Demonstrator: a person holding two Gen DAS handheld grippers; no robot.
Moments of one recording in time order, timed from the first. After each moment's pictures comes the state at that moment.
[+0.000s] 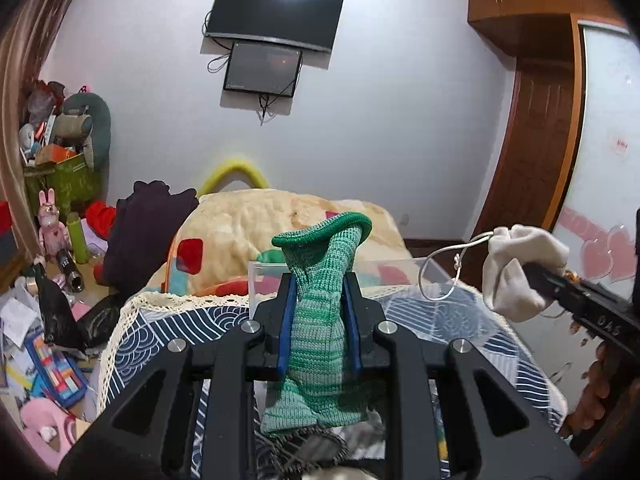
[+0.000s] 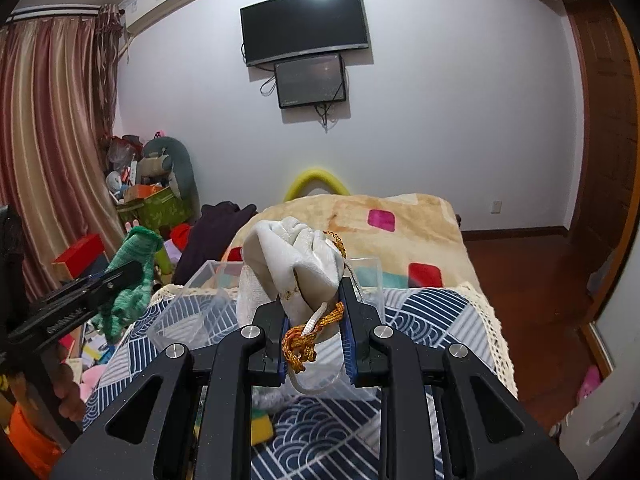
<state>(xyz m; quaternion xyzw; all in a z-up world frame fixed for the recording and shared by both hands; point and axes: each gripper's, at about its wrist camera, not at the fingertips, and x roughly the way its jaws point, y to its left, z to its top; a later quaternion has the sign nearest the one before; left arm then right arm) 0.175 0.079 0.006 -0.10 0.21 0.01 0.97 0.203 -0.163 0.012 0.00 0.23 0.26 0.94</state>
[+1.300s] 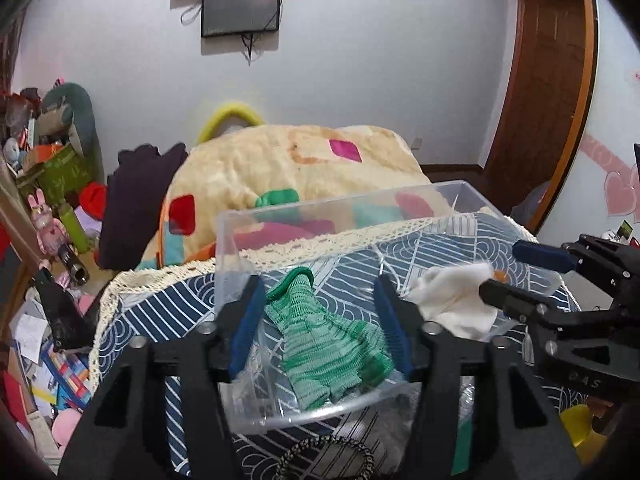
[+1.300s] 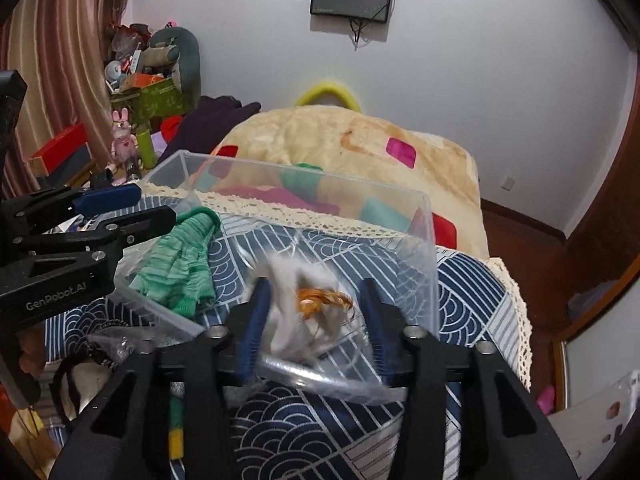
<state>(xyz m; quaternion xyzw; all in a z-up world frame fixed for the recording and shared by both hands) 0.238 0.058 -0.032 -0.03 0.33 0.01 0.94 0.255 -0.118 -0.037 -0.15 0.34 0.27 0.89</state>
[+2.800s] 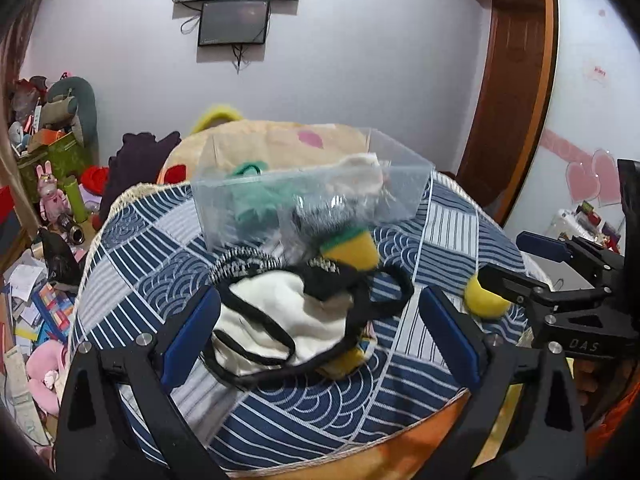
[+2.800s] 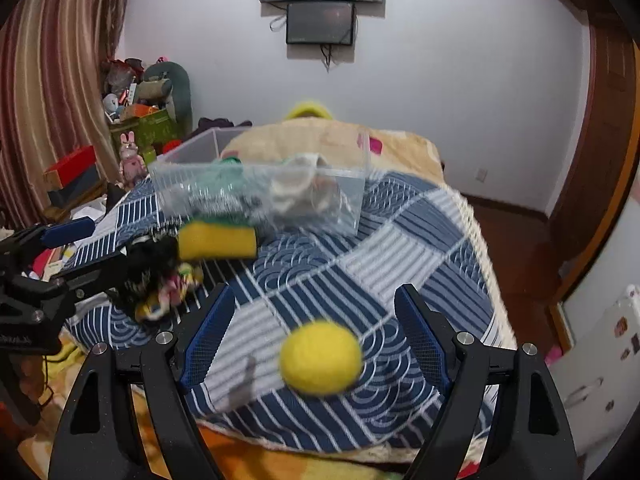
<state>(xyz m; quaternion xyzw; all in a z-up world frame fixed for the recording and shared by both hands) 0.071 -0.007 -0.067 -0.05 0.30 -0.01 0.95 0.129 -0.199 -0.066 -0.09 0.31 0.24 0.92</state>
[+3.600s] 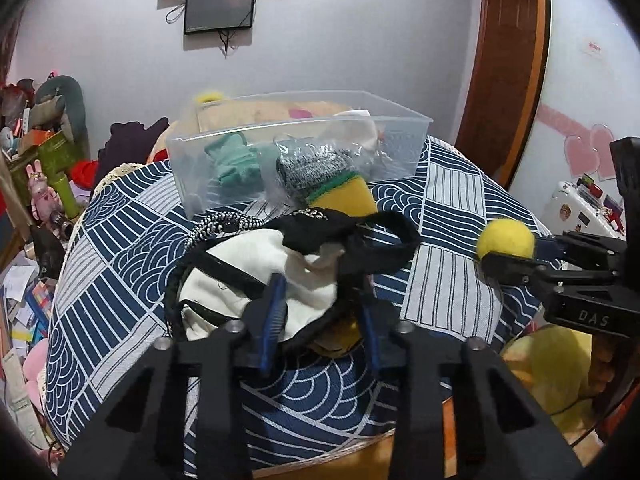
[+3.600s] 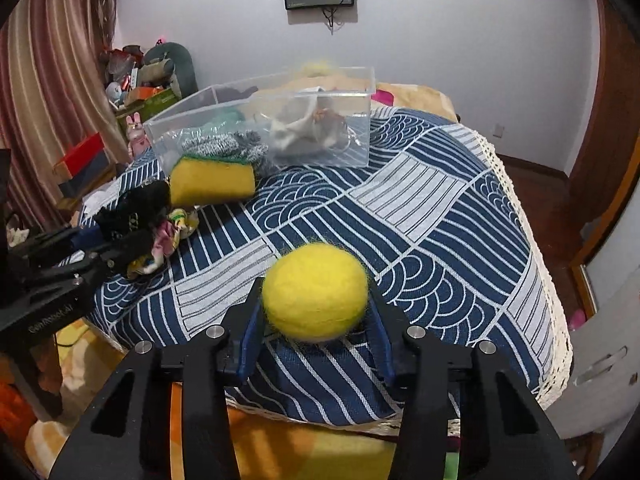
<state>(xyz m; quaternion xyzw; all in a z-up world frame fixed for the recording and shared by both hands) 0.075 -0.014 -0.096 -0.03 0.32 -0.03 0.95 0.123 -0.209 -0.096 -0.07 0.36 0.26 0.89</state>
